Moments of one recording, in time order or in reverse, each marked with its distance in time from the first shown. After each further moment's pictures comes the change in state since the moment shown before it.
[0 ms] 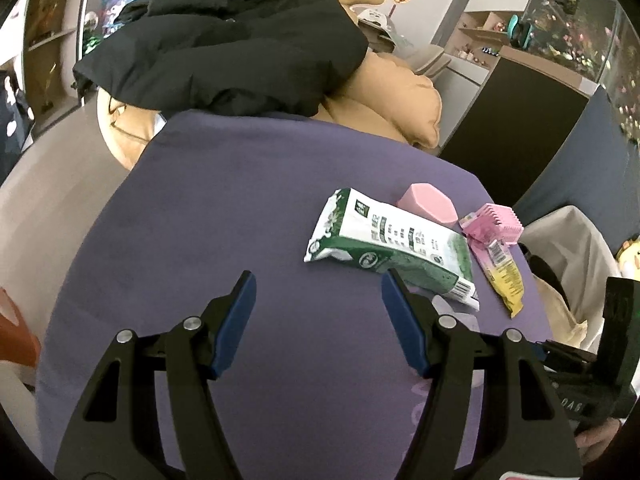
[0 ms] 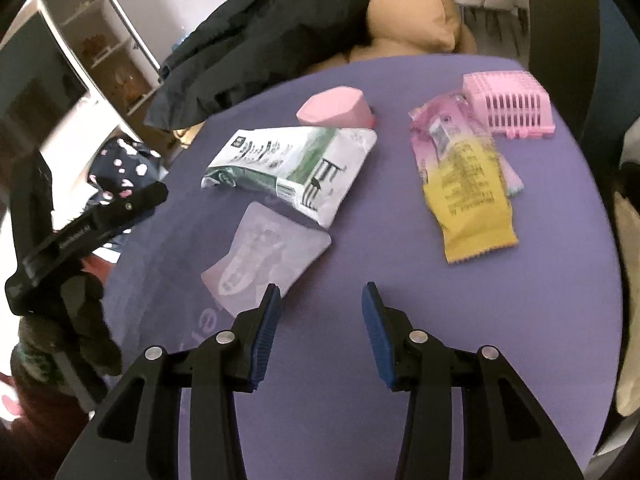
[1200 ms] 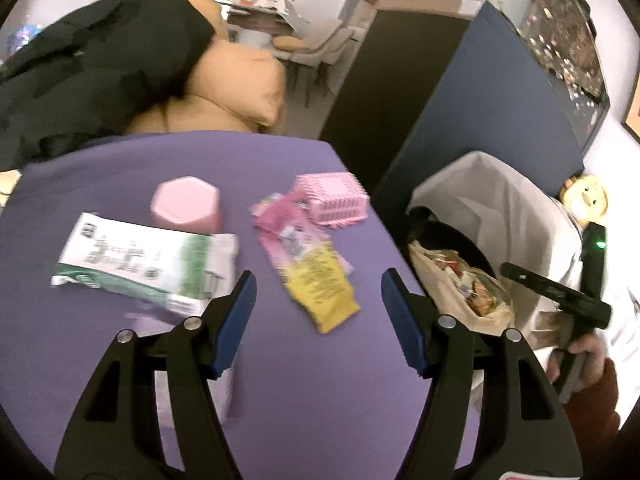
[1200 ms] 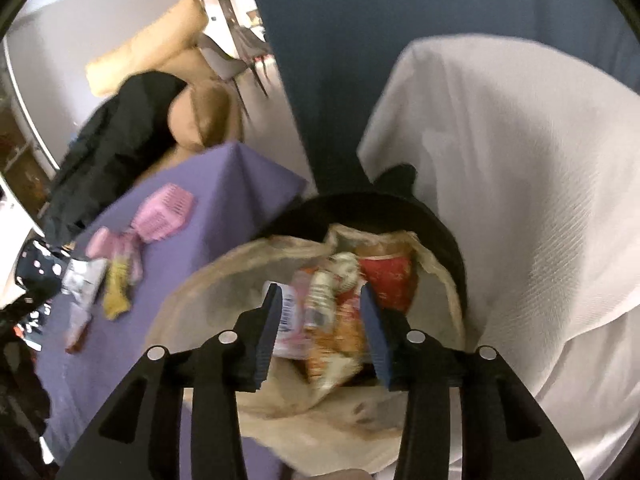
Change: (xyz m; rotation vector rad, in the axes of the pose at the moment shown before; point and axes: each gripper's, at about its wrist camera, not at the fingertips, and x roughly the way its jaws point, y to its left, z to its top) left arm 0.021 -0.183 -0.005 0.189 0.033 -0.223; right arm -0.165 -0.255 -0.032 0.285 -0.253 -0.259
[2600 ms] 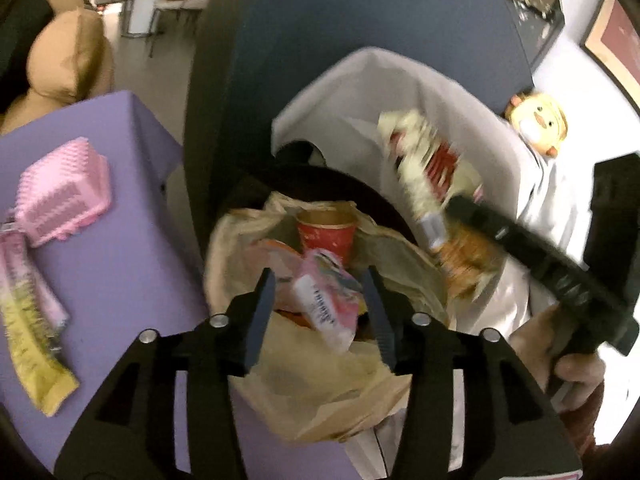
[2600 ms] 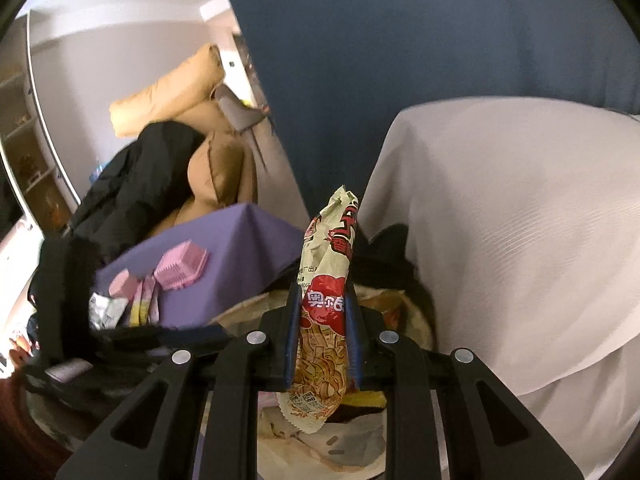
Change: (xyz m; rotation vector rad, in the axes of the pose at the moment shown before) left arm 0.139 -0.169 0.005 0.176 0.239 -0.242; right arm -0.012 -0.031 0.014 -0.012 -0.131 0.042
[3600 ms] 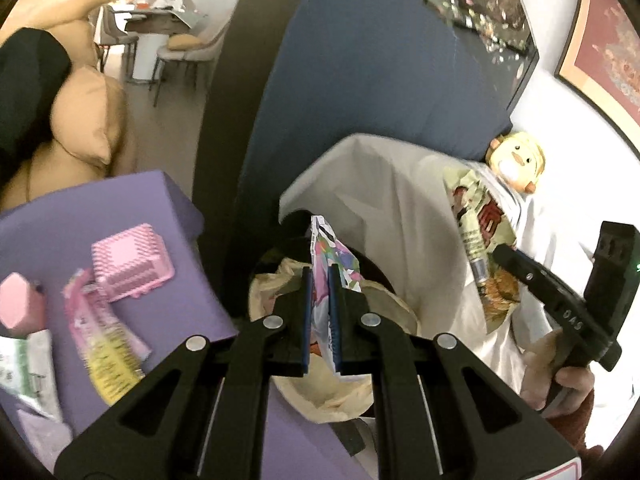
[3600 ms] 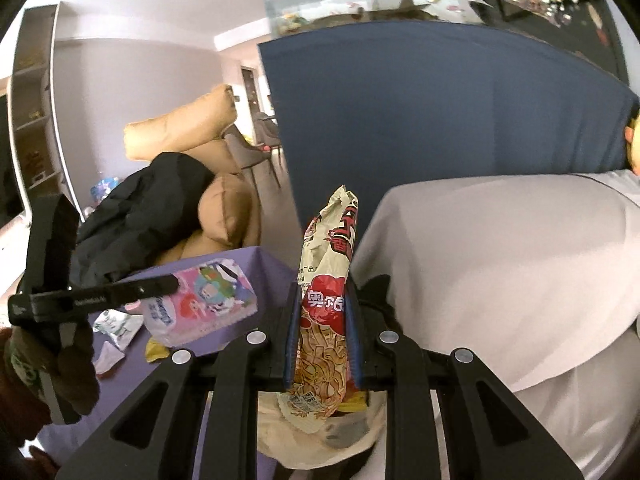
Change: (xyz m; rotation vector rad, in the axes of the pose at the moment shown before) left arm -0.073 -0.001 0.027 0.047 -0.145 -0.023; right arm -0.090 0.008 0.004 -0.053 -0.197 -0.063
